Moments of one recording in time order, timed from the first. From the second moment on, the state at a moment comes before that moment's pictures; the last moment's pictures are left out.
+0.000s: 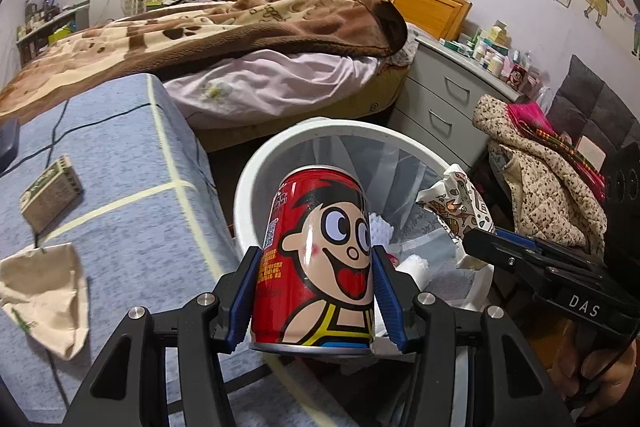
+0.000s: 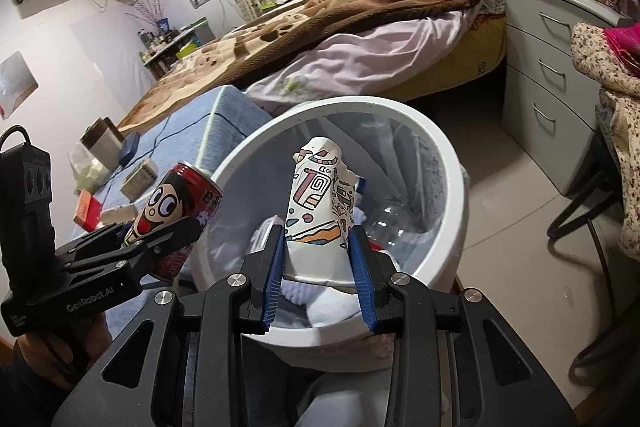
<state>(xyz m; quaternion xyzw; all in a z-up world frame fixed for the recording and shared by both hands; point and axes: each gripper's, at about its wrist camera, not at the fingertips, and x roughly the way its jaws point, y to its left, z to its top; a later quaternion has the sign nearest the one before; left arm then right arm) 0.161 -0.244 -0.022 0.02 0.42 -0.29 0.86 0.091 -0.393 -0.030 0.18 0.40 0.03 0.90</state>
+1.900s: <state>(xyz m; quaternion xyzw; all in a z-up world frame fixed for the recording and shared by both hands) 0.113 -0.107 -0.017 -0.04 0.39 -0.17 0.90 0.089 -0.302 -0.006 0.12 0.39 0.14 0.90</state>
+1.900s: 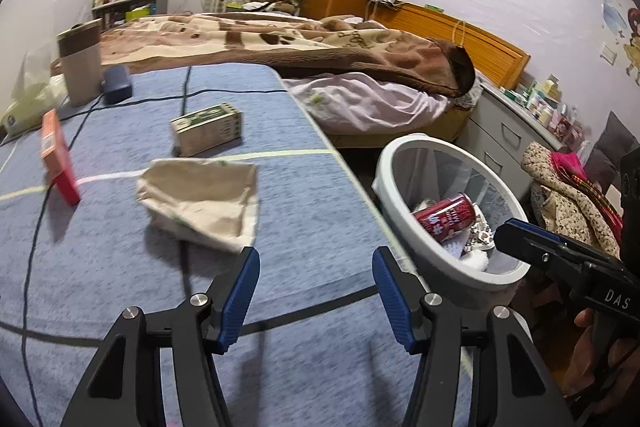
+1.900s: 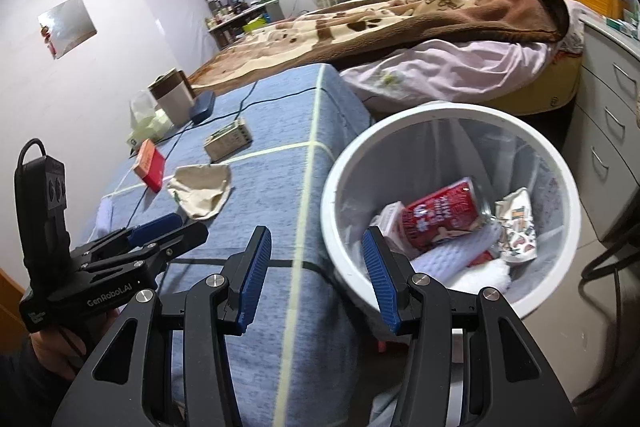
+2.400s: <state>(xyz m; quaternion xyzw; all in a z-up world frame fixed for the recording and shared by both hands) 0.100 -0.045 -0.017 -0.07 0.39 -0.10 0.91 0.100 -0.258 -0.004 0.09 0.40 0.20 0.89</state>
